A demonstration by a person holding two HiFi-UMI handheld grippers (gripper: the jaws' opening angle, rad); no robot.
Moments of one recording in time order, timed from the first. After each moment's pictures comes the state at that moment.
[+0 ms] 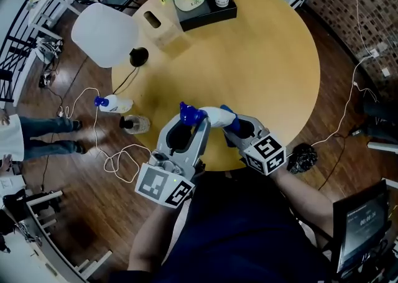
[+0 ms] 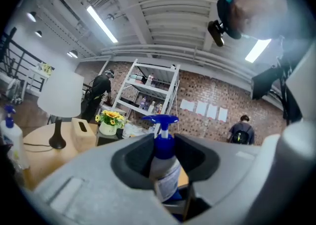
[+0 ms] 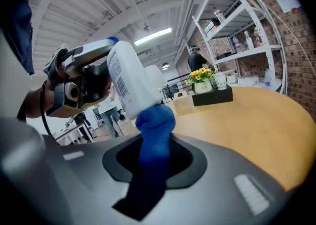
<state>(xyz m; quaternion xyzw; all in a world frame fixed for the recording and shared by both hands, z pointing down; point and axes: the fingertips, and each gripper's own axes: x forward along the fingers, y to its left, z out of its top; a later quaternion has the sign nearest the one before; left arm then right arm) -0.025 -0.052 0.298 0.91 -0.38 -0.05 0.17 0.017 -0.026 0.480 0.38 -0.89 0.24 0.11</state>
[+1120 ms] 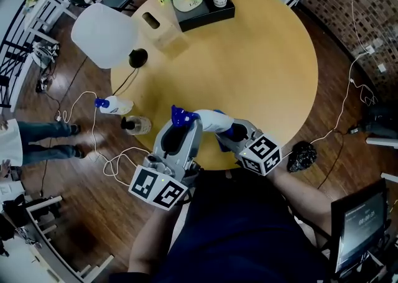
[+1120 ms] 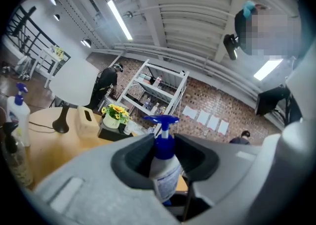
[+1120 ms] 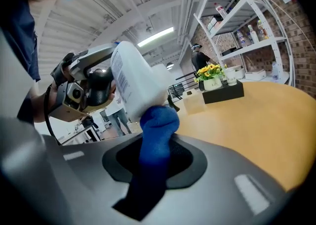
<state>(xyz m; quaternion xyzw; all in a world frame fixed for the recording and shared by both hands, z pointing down) -0.055 -0.047 0.303 0.89 -0.37 -0.09 0.24 -0.017 -0.013 0.477 0.35 -0.90 0.26 0.09</state>
